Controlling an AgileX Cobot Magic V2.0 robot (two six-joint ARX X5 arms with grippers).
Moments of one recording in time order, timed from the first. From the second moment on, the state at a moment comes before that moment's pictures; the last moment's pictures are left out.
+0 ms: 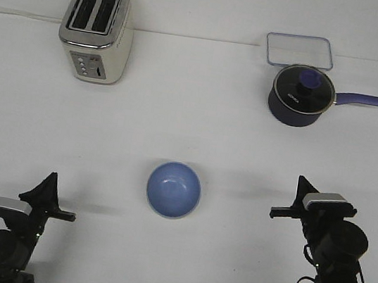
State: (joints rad) left arm -0.09 0.01 0.03 0.11 0.00 -0.09; right arm 0.06 0.58 0.49 -0.11 -0.10 0.05
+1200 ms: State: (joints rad) left arm -0.09 0.01 0.03 0.10 0.00 -0.09; right arm 0.00 0.00 0.09 0.05 -0.09 0.05
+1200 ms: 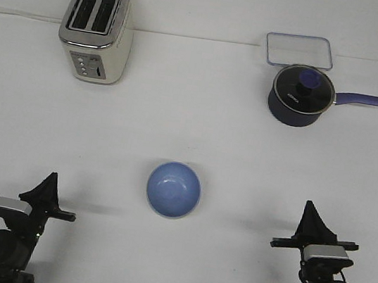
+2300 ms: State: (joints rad) left arm -0.09 0.01 0.03 0.11 0.00 -0.09; right arm 0.00 0.00 0.01 0.17 -0.08 0.06
